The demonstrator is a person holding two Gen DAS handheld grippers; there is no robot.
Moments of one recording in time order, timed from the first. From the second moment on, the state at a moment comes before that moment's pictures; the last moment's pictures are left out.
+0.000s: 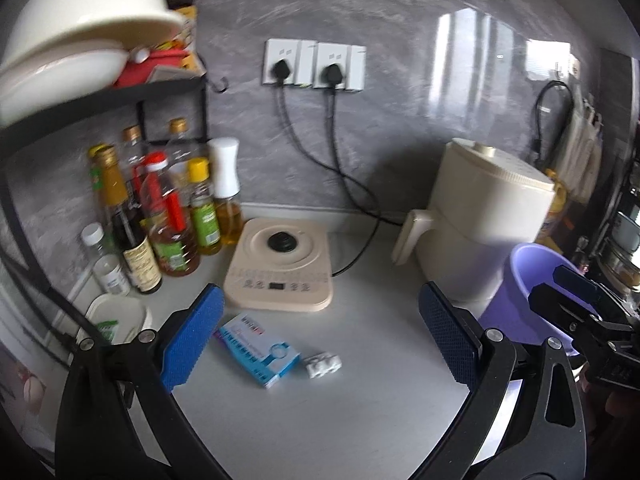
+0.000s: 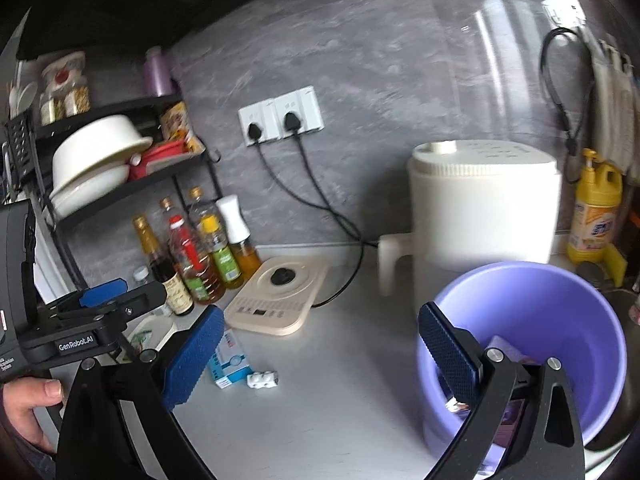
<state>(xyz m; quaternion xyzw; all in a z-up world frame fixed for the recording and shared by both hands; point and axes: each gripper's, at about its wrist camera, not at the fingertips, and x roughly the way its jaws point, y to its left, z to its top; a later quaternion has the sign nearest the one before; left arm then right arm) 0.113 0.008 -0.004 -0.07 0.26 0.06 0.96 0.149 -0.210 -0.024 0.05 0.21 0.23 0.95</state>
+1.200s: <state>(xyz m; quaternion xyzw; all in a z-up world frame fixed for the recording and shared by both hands) 0.148 0.057 -0.119 -0.11 0.38 0.09 0.92 0.193 -0.134 -0.127 0.00 0.36 0.28 0.89</state>
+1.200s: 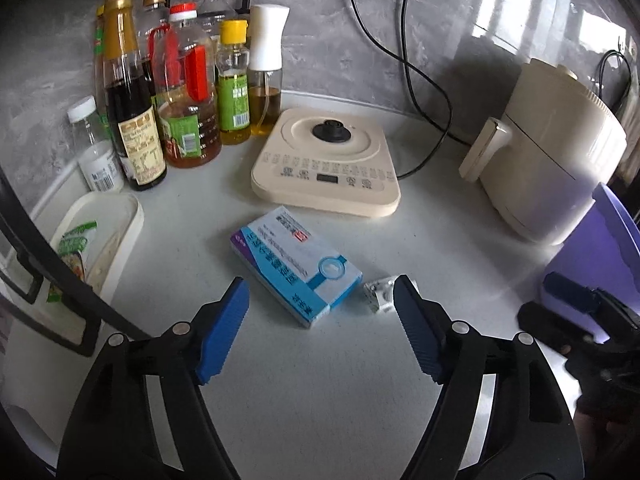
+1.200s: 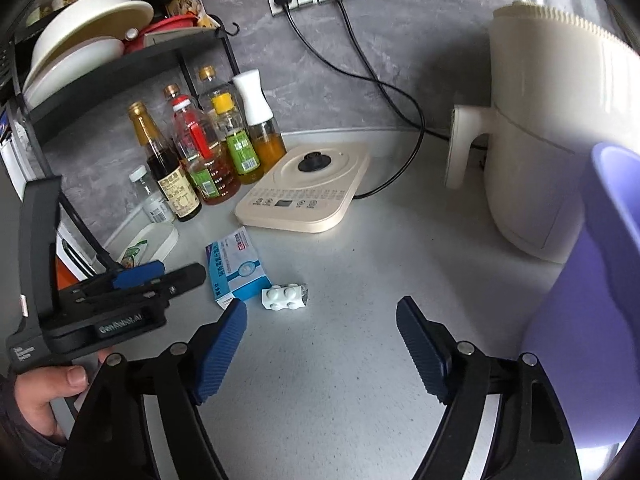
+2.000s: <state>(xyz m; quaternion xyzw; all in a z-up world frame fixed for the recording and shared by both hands) 0.142 0.108 -0.139 -0.16 0.39 0.15 0.90 0.234 -0.044 -0.169 -0.07 0.40 0.35 0.85</state>
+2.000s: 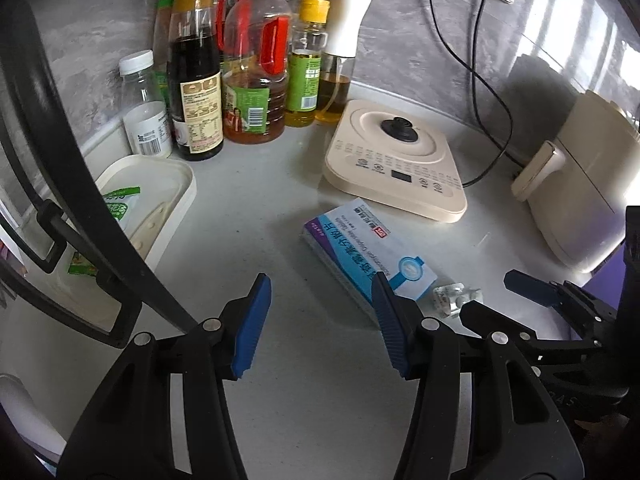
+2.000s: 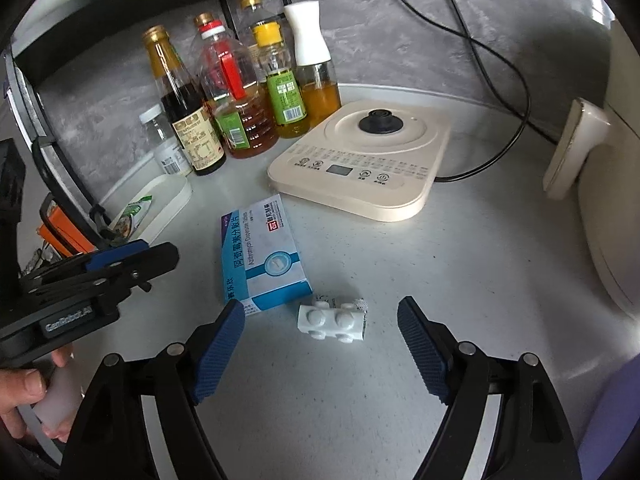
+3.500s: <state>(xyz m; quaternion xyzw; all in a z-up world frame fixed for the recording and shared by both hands) 0.216 0.073 -0.170 -0.18 0.42 0.20 0.87 0.228 -0.138 -0.170 -0.05 0.42 0.26 0.87</state>
